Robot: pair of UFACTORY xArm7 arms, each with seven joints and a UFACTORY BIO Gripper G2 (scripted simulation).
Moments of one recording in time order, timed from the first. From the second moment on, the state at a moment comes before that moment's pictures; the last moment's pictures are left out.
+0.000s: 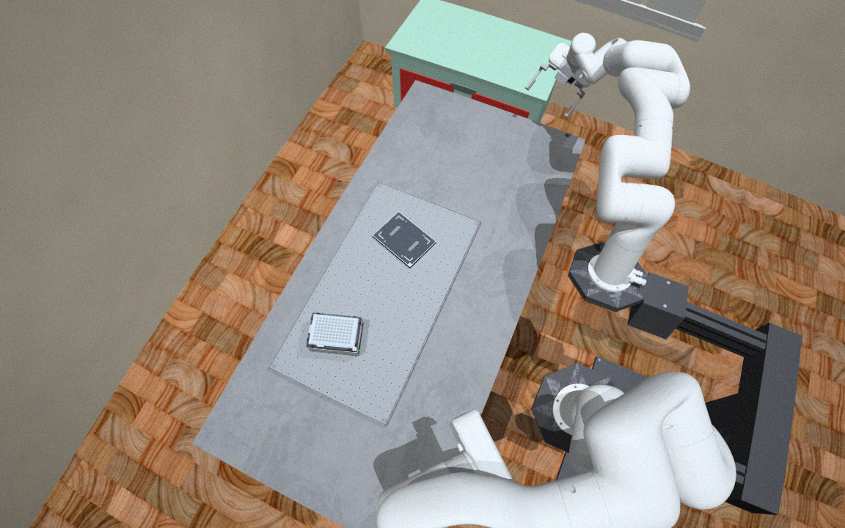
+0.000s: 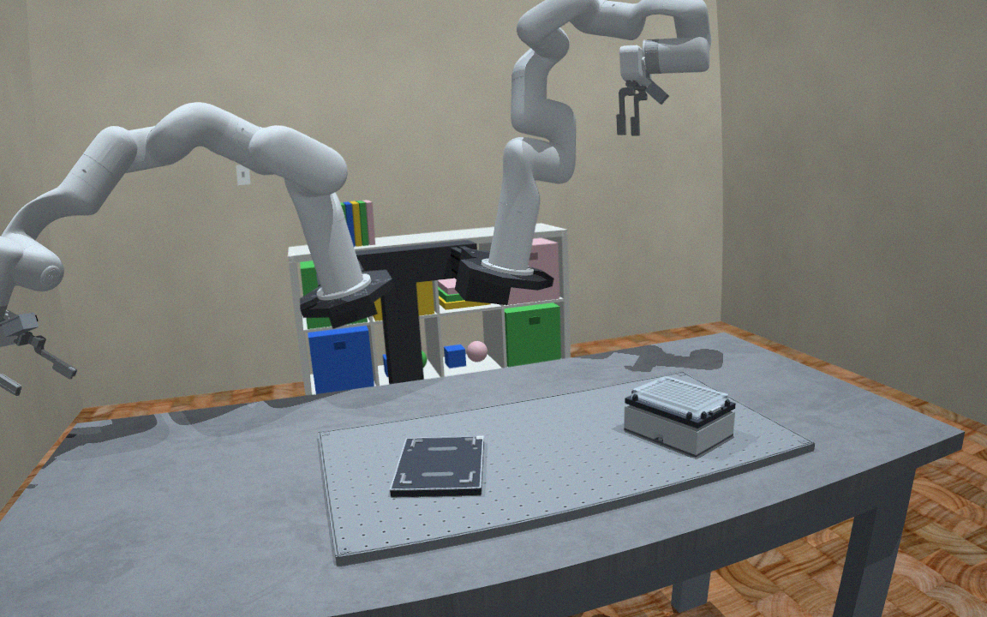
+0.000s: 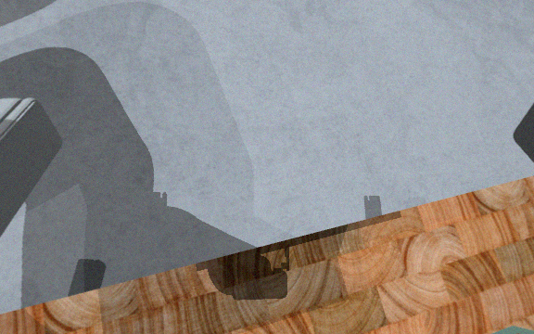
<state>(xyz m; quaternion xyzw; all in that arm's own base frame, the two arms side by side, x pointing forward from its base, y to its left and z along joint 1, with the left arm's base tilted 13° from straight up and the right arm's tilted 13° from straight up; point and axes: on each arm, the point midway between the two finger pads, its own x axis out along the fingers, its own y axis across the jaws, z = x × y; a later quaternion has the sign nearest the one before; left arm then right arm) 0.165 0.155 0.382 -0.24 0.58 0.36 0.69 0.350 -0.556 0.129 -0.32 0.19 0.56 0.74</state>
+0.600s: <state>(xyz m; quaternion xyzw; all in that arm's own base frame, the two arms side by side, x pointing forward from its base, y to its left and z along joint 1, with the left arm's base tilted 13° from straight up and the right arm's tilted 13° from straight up) 0.163 0.154 0.382 -0.24 0.58 0.36 0.69 0.350 -0.556 0.129 -0.32 0.19 0.56 0.74</state>
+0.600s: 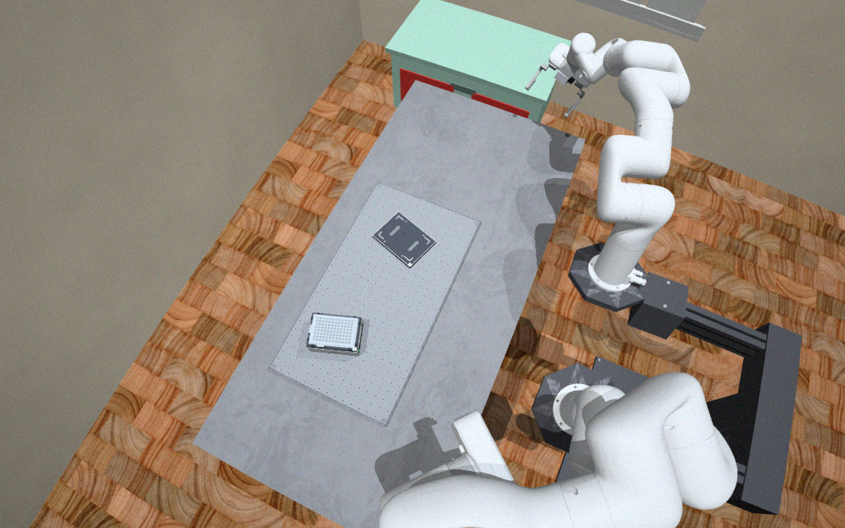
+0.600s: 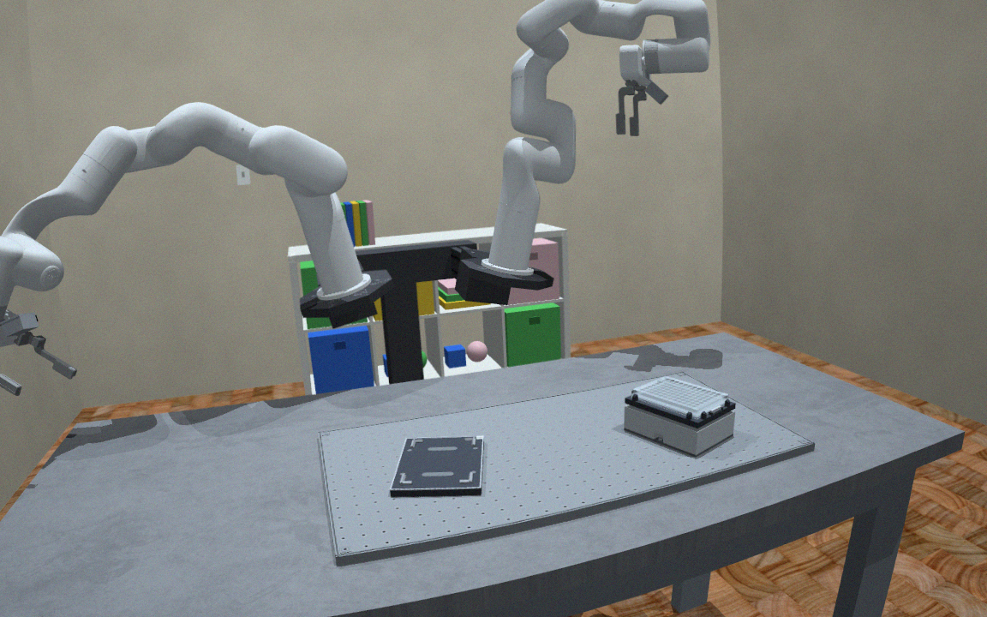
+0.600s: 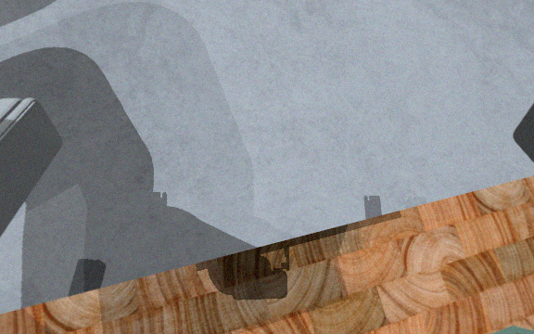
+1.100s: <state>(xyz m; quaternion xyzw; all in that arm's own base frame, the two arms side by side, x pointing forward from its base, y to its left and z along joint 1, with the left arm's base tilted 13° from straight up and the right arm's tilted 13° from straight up) 0.163 0.154 0.382 -0.24 0.58 0.36 0.69 0.359 -0.548 0.129 -0.33 0.16 0.54 0.76</state>
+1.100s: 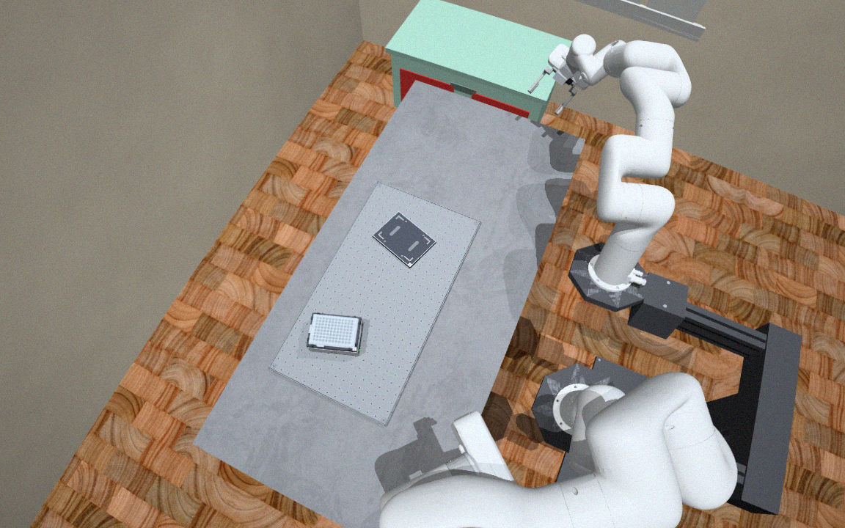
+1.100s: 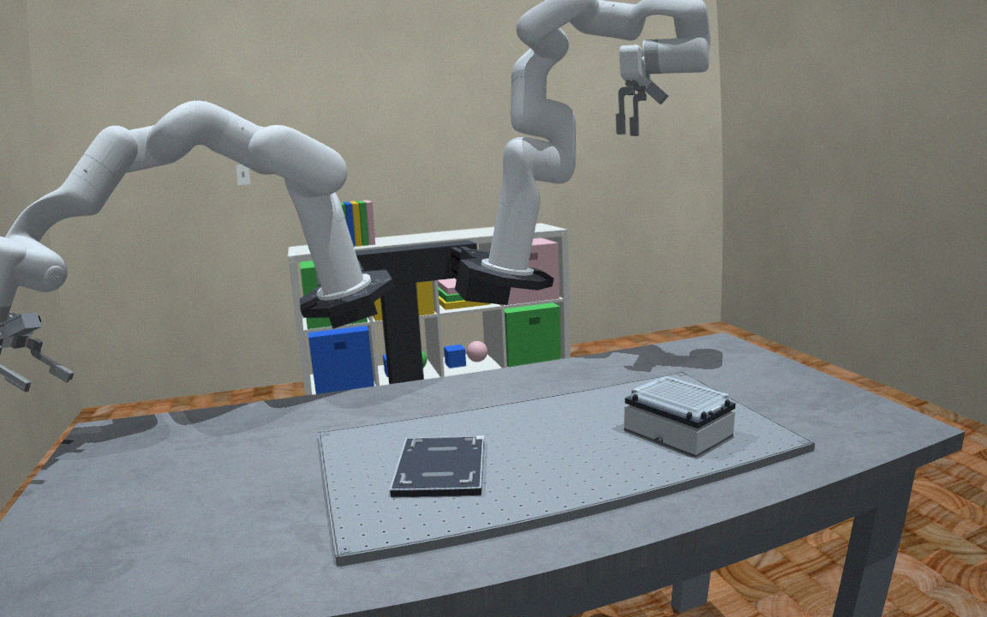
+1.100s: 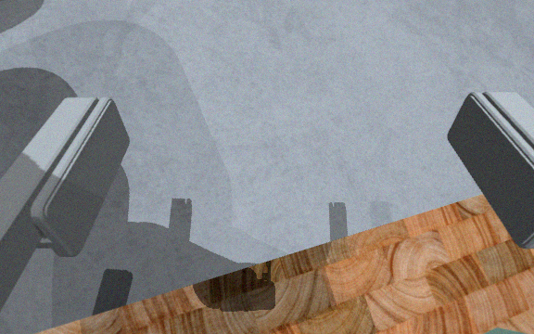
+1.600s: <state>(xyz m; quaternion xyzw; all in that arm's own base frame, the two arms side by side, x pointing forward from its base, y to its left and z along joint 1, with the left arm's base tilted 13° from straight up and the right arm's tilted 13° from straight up) 0.163 0.154 0.382 -0.24 0.58 0.36 0.69 0.419 -0.513 0.134 -0.33 0.13 0.53 0.77</state>
